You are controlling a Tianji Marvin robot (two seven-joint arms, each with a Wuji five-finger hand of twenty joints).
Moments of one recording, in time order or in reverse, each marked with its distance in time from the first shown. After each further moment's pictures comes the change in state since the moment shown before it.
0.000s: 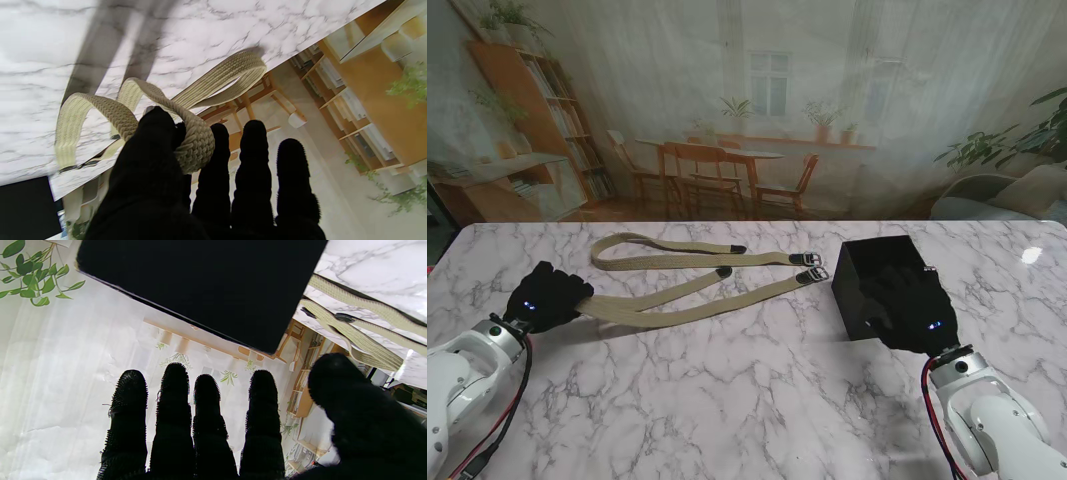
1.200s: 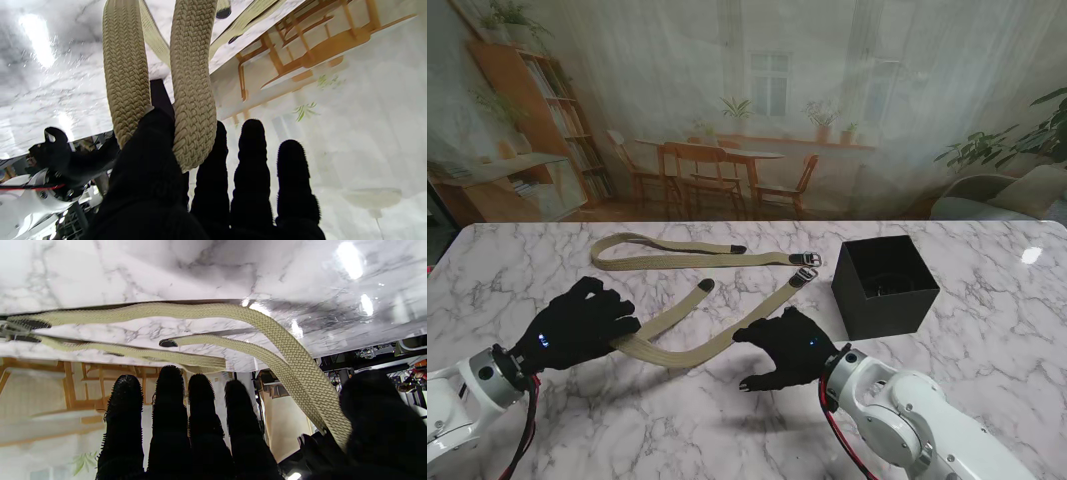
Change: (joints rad) left arm 0.261 -0.013 -0.108 -0.363 0.012 -0.291 0.211; right arm 0.202 -0.003 -0.400 -0.097 0.437 -0.213 0.521; left_hand 0.000 0.001 0.000 0.000 0.037 -0.038 -0.002 0.009 0.050 -0.025 -0.045 0.037 0.020 -0.017 -0.022 -0.007 -0.013 0.003 -0.002 -0.015; right_hand -0.089 0.122 -0.282 0.013 -0.039 0.313 -0.206 0.001 0.005 0.071 -0.019 0.029 -0.042 0.052 0.000 0.030 -0.068 0.052 -0.045 0.011
